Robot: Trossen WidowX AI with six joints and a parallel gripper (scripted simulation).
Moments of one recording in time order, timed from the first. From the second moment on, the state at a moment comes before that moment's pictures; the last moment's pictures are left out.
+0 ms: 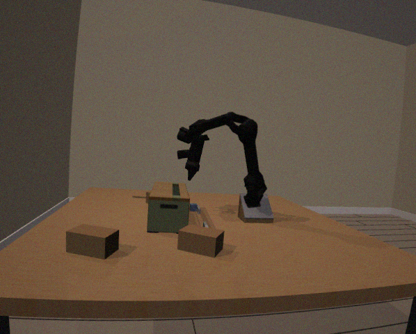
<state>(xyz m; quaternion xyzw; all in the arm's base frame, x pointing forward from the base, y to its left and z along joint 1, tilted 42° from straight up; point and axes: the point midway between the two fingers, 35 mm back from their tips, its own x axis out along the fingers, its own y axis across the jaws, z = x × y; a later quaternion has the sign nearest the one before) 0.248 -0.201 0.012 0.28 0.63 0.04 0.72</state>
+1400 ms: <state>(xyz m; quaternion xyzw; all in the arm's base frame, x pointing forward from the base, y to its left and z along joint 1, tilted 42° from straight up) 0.222 -0.222 -0.001 0.81 0.13 -0.49 -0.30</state>
